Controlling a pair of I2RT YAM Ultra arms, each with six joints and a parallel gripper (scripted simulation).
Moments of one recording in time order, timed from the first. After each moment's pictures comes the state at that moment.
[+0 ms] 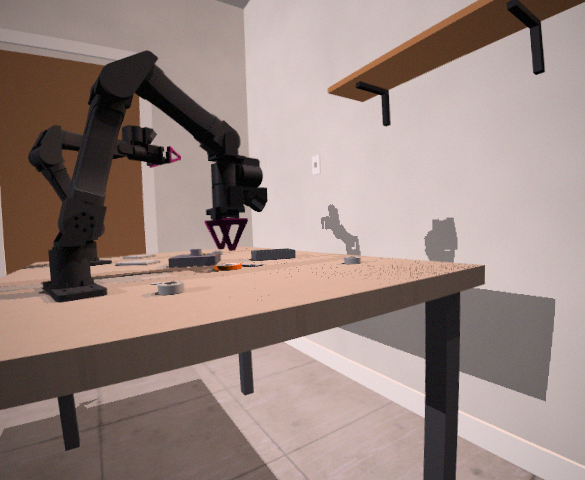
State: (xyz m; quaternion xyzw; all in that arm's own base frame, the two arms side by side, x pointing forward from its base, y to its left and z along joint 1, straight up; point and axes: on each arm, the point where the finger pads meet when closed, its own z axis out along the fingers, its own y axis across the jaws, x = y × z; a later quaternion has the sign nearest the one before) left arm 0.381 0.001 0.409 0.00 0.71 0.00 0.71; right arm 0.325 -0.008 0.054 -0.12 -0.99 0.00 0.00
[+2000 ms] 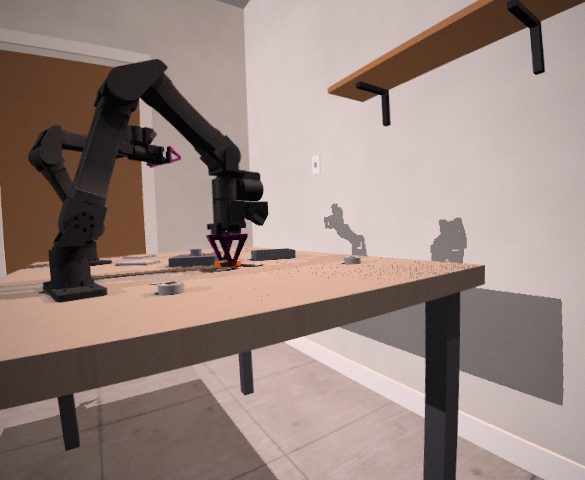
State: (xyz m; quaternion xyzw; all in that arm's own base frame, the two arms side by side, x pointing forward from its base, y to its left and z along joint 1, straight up) left arm 0.381 0.001 0.409 0.00 0.71 0.00 0.71; right arm 0.326 -0.008 0.019 -0.12 -0.99 0.00 0.00
